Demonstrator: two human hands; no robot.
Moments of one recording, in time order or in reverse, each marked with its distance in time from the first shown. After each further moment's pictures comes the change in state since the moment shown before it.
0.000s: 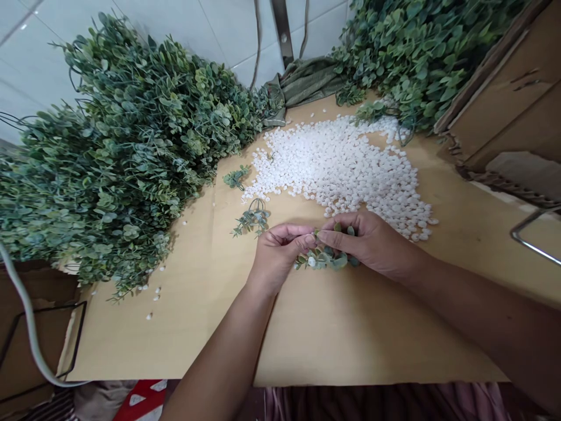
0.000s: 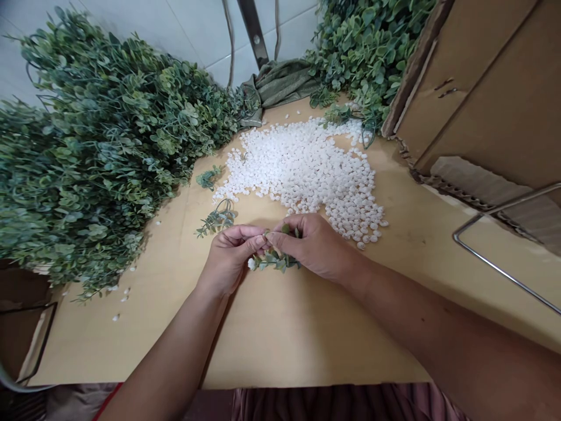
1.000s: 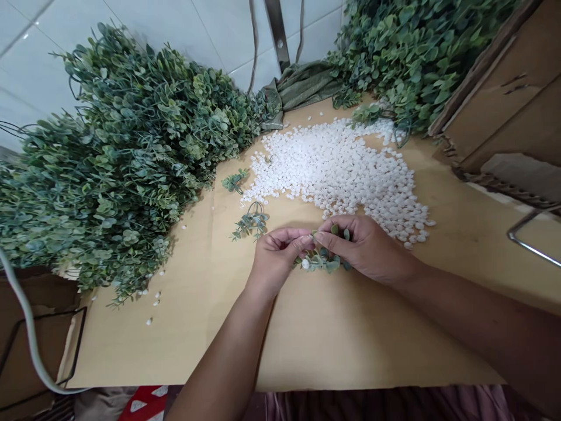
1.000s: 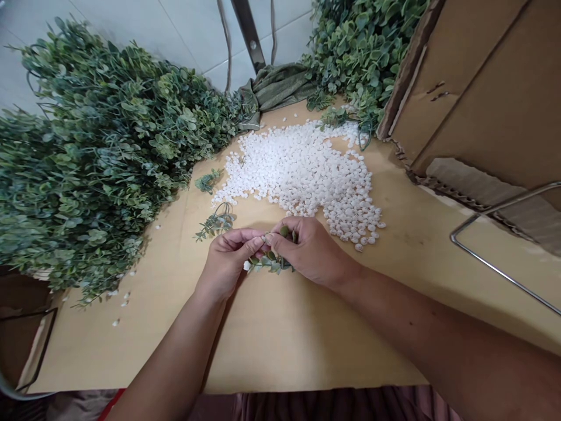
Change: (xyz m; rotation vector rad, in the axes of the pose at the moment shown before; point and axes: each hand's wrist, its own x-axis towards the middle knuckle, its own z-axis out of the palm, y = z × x) left_hand 0.000 0.002 0.000 0.128 0.022 0.019; right_hand 0.000 0.004 0.004 -0.109 0.062 -0.124
